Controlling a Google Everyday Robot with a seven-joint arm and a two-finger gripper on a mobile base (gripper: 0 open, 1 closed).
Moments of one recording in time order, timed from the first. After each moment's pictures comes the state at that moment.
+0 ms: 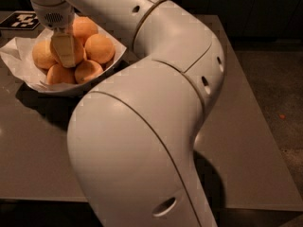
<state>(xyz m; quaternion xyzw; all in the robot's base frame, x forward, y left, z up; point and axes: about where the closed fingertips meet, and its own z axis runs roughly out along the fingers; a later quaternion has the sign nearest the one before) 0.653 0.229 0.919 -0.78 0.61 -0.07 0.11</state>
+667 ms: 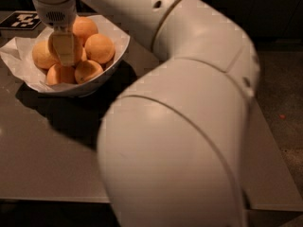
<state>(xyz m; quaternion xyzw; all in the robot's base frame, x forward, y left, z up) 0.641 0.222 0.935 -0.78 0.61 -0.06 0.15</state>
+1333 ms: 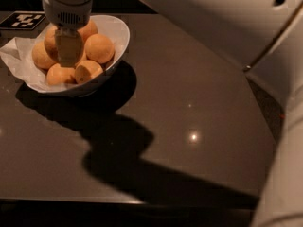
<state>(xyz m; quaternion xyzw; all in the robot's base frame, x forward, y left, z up) 0.575 0.194 0.979 -0.77 0.58 -0.02 0.26</state>
